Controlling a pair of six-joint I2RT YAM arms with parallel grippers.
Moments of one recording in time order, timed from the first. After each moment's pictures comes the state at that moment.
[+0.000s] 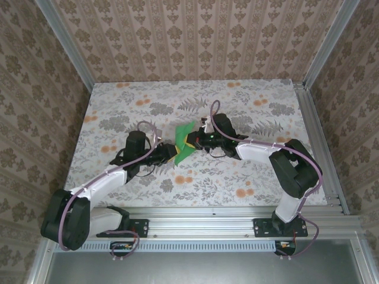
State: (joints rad) left arm -0.44 1.19 0.53 0.10 0.69 -0.93; right arm 0.58 1.75 0.97 0.31 -0.61 1.16
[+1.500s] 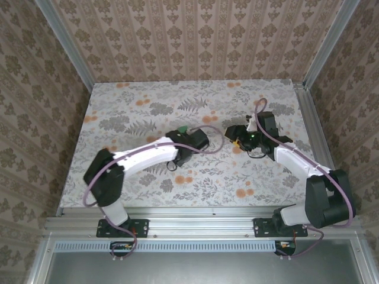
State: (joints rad) left arm -1.00 1.78 1.32 -1.05 -0.67 -0.17; right arm 0.18 1.36 0.80 -0.16 -0.58 0.81
